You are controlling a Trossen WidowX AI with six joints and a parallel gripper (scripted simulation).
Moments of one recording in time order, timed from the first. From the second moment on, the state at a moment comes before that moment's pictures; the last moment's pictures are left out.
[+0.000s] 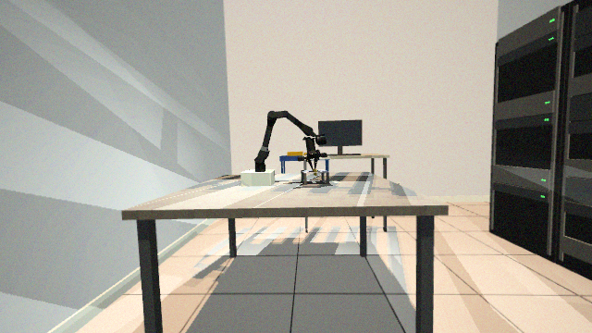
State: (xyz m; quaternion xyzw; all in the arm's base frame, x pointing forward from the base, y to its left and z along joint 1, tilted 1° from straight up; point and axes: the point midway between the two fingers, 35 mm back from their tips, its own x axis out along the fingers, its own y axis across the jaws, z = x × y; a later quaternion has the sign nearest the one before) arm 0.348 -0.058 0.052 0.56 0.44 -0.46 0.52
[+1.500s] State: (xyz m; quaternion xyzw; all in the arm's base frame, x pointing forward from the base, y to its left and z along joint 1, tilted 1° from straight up) arm 0.351 -0.058 0.052 0.55 0.46 -0.48 0.50
